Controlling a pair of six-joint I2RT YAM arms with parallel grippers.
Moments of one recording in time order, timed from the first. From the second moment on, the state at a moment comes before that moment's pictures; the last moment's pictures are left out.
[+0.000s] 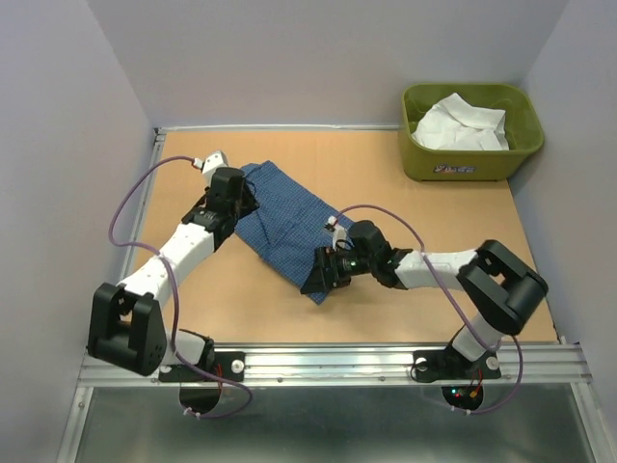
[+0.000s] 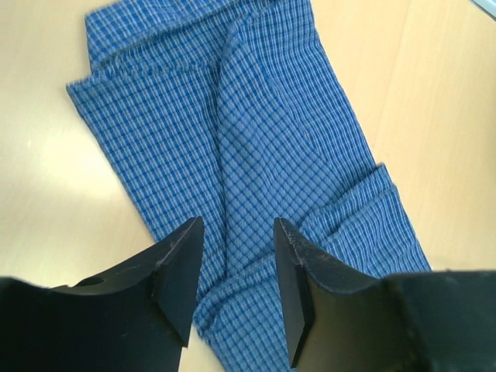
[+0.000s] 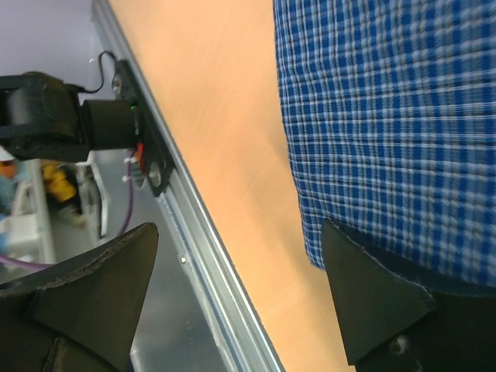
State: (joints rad) left arm -0.36 1.26 0.89 -0.25 -0.31 -0.69; right arm 0.78 1.67 0.68 0.40 -0.68 0.74
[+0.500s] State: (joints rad) left arm -0.25 1.87 1.29 -0.26 -0.31 -0.55; right arm 0.77 1.48 0.84 -0.03 -0.04 0.60
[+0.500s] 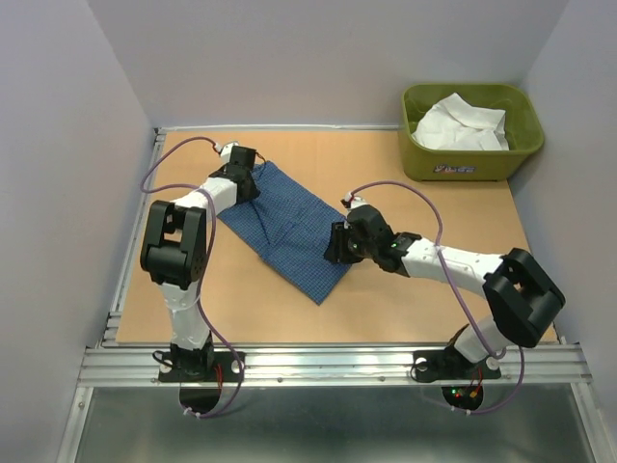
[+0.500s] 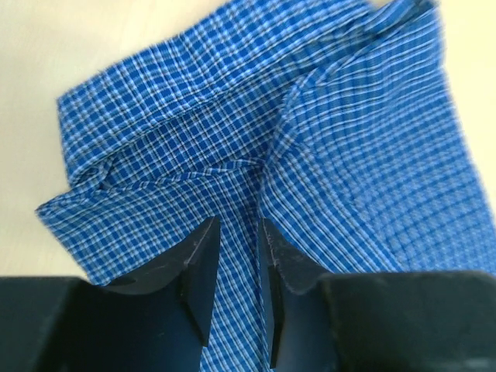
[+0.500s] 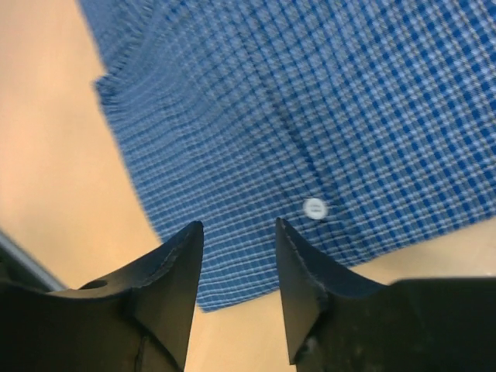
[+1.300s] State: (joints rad) left arm -0.16 1.63 0.89 -0.27 -0.21 -0.75; right arm 0.59 1.72 1.01 -0.11 0.10 0.29
